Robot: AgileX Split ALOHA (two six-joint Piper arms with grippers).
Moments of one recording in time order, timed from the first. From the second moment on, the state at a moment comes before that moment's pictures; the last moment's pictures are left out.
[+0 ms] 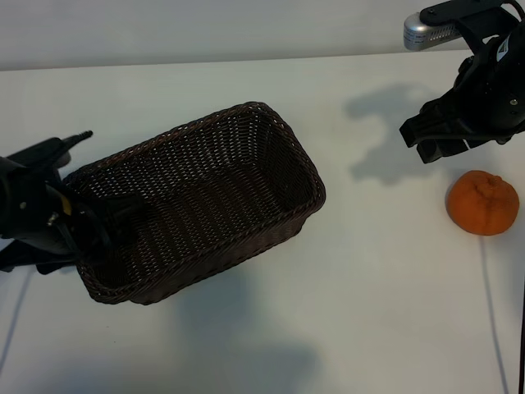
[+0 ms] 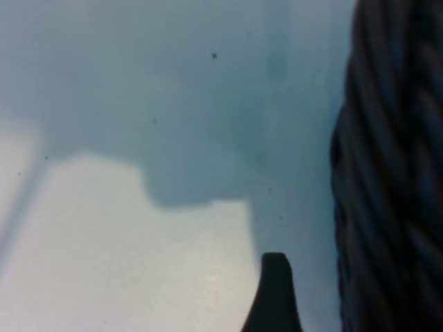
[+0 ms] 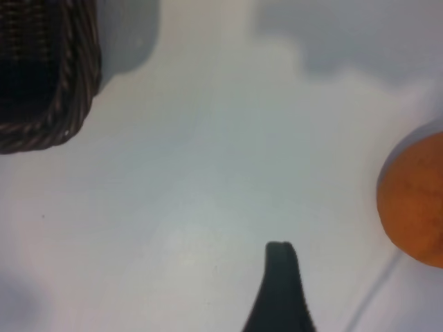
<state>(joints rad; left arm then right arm) -0.30 1.55 -0.66 0.15 0.41 -0.85 0.22 1.55 -1.25 0.08 1.02 -0.03</state>
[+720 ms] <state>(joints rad) -0.30 1.58 -0.66 0.13 0.36 -0.85 0.22 1.55 -1.25 0.08 1.03 -0.03</state>
